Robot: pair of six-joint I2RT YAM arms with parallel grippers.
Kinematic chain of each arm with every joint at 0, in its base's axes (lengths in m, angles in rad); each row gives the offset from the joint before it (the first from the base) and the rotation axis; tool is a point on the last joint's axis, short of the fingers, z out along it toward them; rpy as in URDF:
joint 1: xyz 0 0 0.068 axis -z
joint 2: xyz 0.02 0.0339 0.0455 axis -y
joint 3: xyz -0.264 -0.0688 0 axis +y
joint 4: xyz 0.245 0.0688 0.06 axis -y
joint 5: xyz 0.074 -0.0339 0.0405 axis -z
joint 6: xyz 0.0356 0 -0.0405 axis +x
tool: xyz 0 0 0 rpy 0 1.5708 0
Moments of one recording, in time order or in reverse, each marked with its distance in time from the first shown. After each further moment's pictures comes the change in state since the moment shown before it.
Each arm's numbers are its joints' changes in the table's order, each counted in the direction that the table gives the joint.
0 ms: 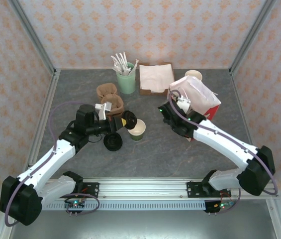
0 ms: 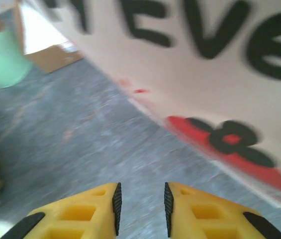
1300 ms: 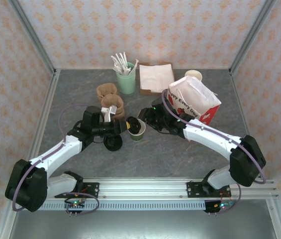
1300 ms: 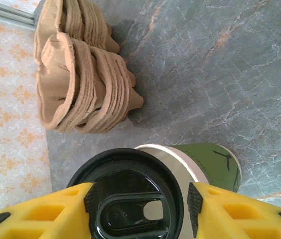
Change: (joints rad) left arm 0.000 -0.151 0.068 0.152 0.085 -0.037; right arm -0.003 -0.153 0.072 0.438 -0.529 0.150
